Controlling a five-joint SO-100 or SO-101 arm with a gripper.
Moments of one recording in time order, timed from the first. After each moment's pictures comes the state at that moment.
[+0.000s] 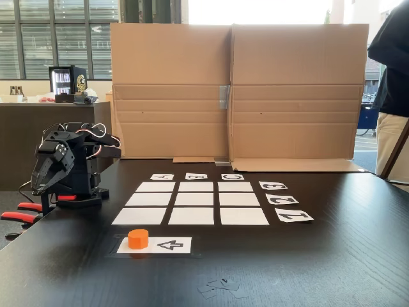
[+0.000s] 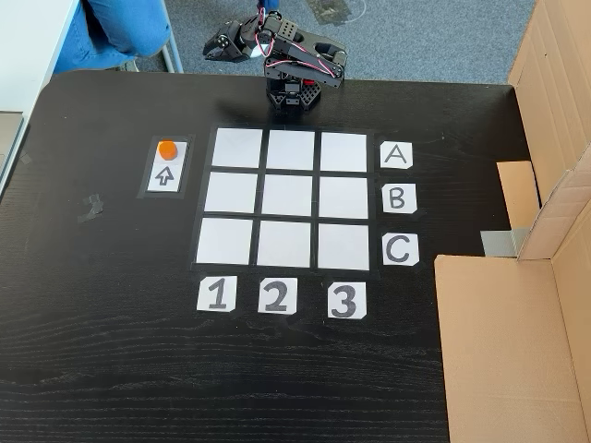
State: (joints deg) arm 98.1 190.4 170.4 57.0 85.5
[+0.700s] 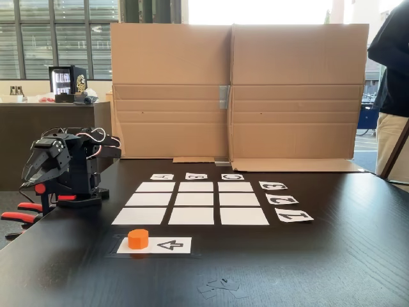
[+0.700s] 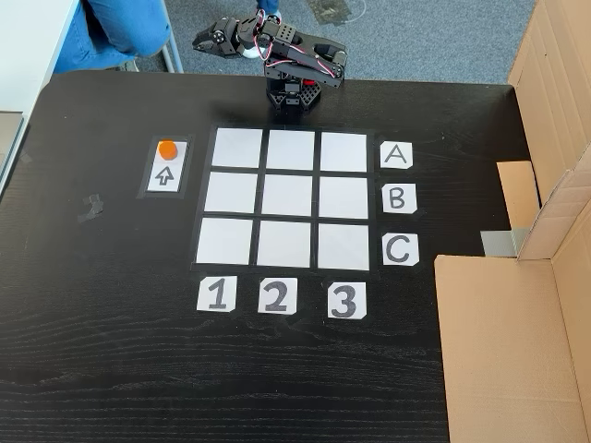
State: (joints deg) arm 98.1 190.4 175.0 40.6 85.6
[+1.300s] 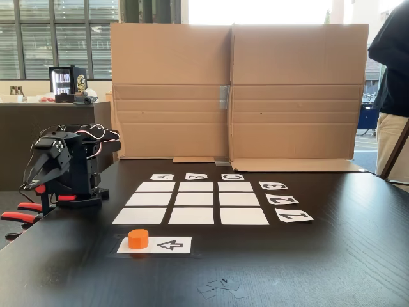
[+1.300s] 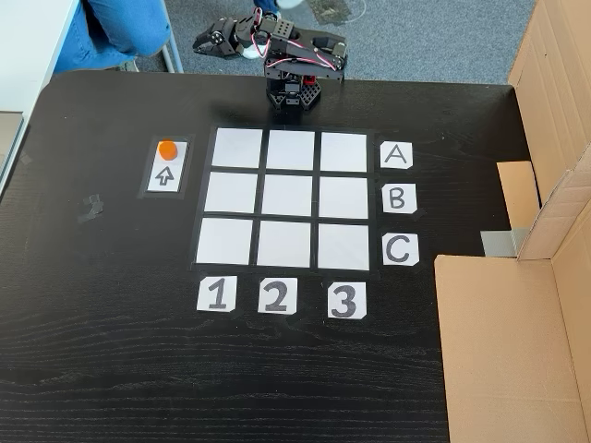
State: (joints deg) arm 96.9 176.7 167.3 40.1 85.6
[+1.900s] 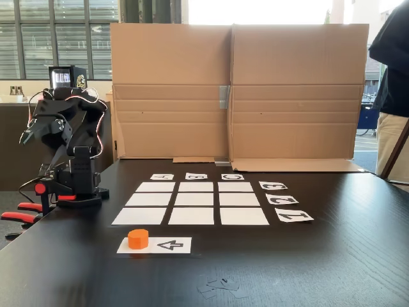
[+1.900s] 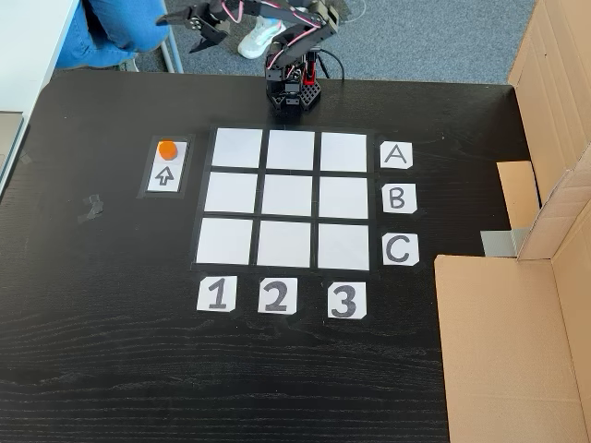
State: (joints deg) arm 87.8 134.0 121.3 67.7 85.6
